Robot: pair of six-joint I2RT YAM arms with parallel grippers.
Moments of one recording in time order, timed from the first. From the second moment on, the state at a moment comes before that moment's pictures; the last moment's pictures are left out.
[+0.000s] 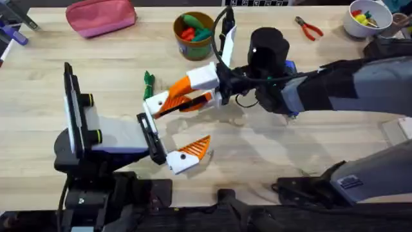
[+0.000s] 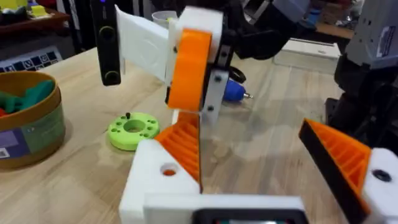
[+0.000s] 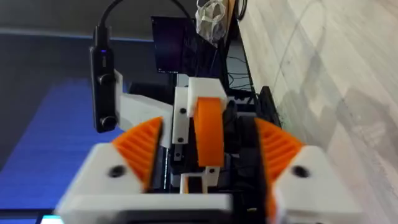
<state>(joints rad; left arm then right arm) 0.01 0.01 0.01 -0.12 1.14 0.03 0.57 1.74 0.70 0.86 -1.24 1.28</state>
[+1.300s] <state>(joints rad) 0.01 0.01 0.01 -0.12 1.14 0.03 0.31 1.28 0.77 -0.20 -0.80 0.69</state>
